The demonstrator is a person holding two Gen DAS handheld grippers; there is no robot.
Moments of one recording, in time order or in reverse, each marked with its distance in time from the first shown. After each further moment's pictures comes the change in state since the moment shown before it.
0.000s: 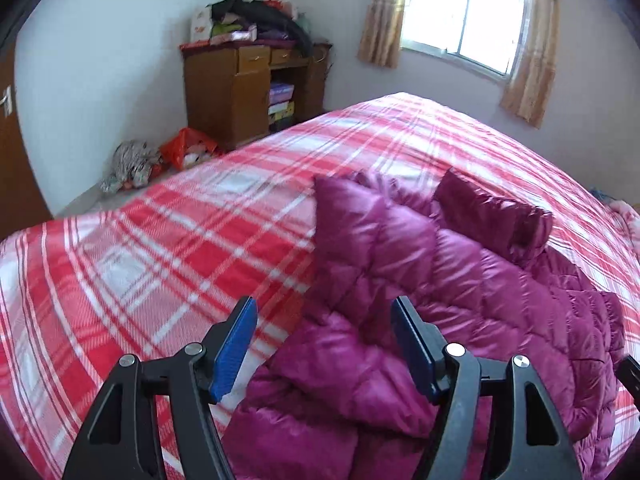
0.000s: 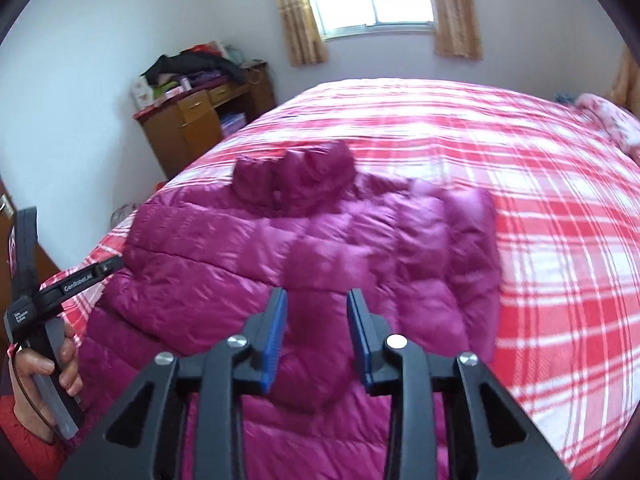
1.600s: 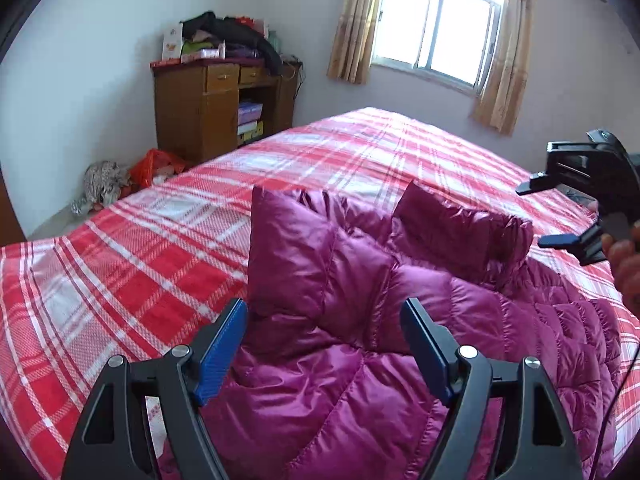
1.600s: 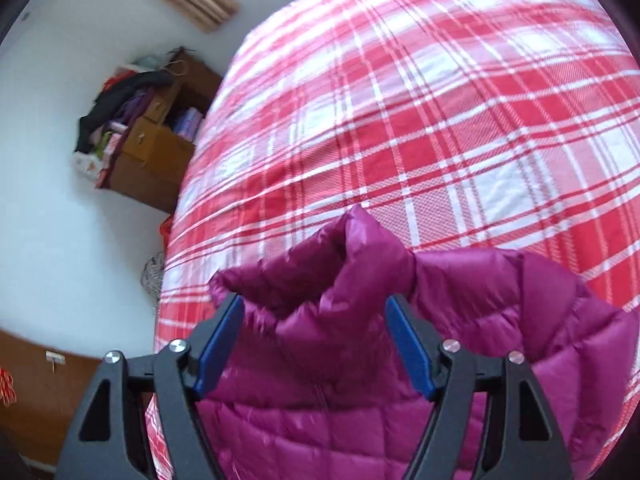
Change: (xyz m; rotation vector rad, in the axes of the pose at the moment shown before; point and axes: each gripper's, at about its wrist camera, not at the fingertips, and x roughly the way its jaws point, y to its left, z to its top) left arm 0.036 -0.022 -0.002 0.012 -0.057 -0.088; right arm 0.183 -0.062 0.170 0.563 0.333 0.067
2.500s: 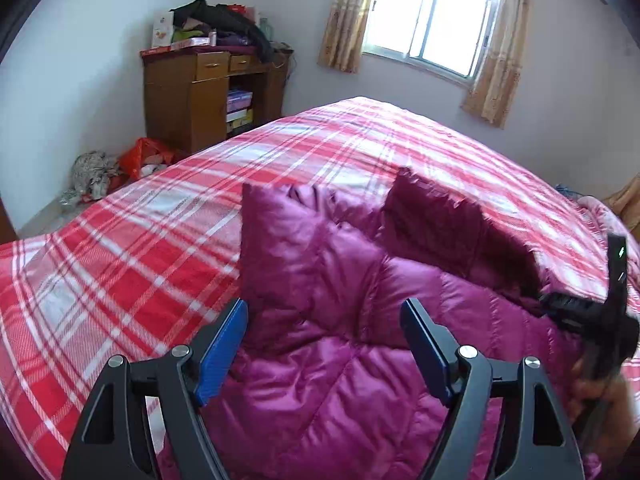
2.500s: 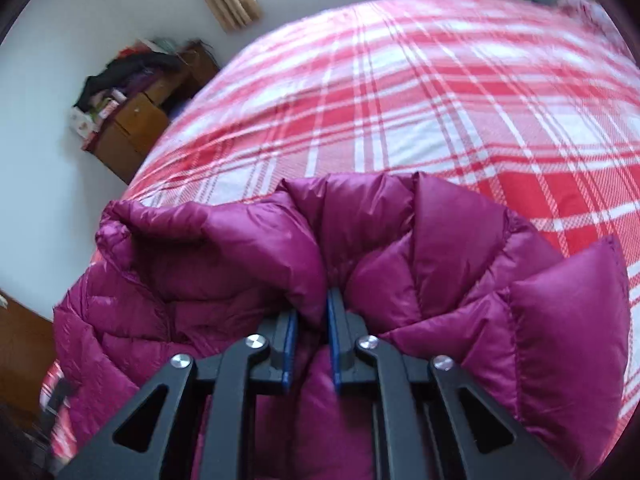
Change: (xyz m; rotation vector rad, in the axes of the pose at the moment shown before) left arm -0.012 -0.002 0.013 0.008 0.033 -0.073; right arm -0.021 -0.072 -0.109 -0.303 -0.242 -0.075
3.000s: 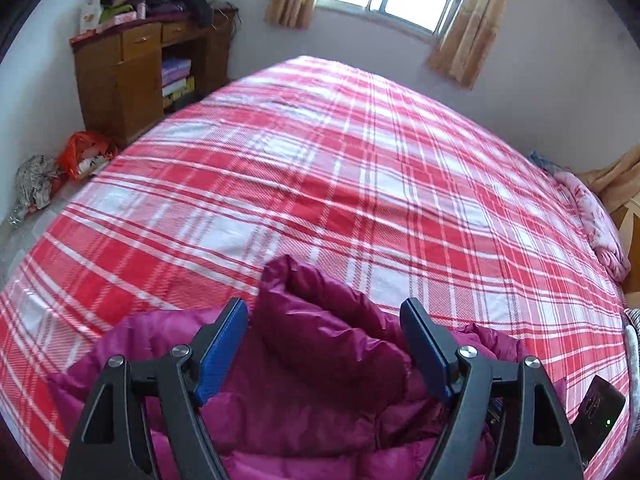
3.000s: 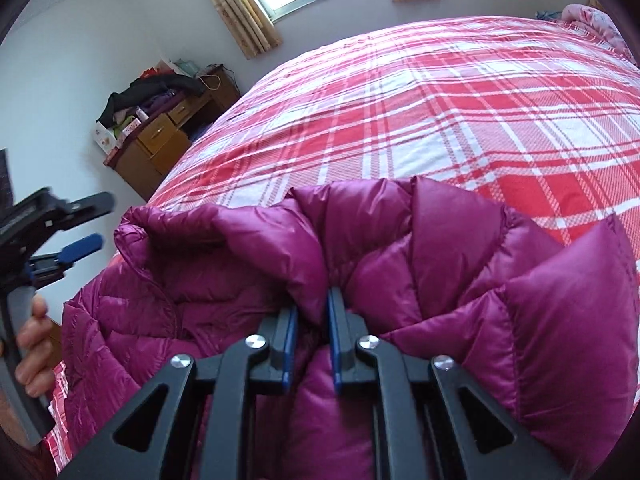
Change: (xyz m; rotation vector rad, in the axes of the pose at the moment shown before) left arm 0.123 -0.099 0.107 0.050 0.215 -0.126; right arm -0.005 -0.011 -0.005 0.061 -0.038 0.091
